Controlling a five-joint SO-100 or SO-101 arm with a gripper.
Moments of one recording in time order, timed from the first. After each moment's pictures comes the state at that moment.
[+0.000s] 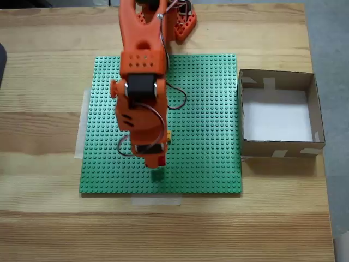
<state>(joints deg) -0.4 66.8 71.5 69.6 -5.4</state>
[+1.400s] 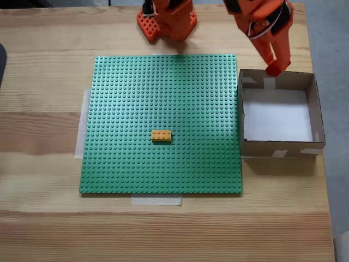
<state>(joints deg) -45.3 103.9 85.2 75.1 -0.6</state>
